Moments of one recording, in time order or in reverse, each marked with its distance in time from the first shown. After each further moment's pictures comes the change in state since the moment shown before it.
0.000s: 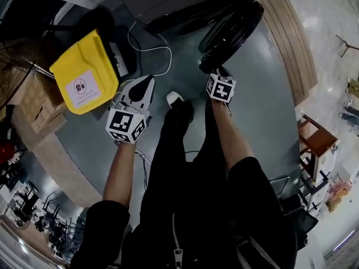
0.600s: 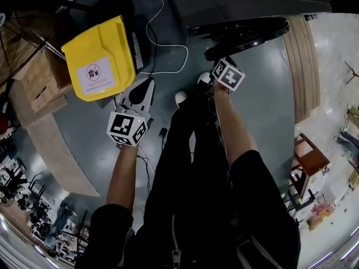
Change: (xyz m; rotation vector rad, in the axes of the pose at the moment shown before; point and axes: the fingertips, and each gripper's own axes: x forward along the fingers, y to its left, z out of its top) left arm -0.064 0.080 -0.014 -0.091 -0.029 0.173; right arm 0.053 0.091 0.062 0.150 -0.023 0.030
